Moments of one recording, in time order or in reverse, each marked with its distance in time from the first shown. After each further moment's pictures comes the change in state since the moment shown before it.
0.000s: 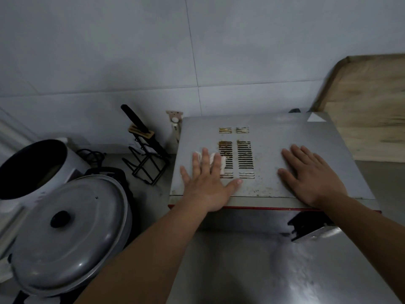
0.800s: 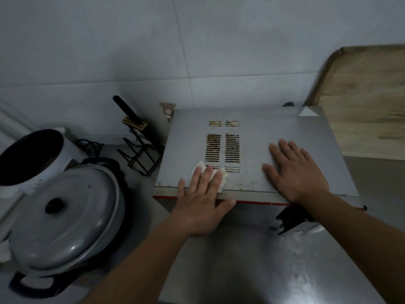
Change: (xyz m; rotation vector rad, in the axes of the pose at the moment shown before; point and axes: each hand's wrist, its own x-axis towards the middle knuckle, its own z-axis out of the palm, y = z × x) left_hand -0.058 0.019 0.019 0.041 -0.099 0.125; right_hand -0.002 0.002 0.001 -0.005 -0.012 -0.051
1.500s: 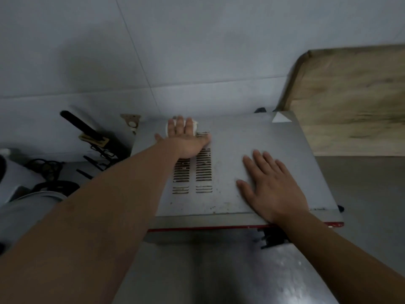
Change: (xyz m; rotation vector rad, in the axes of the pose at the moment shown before) left_hand 0.201 0.007 -0.102 -0.025 -0.067 -0.188; right_hand 0.003 -0.001 -0.002 0.032 -0.019 0.017
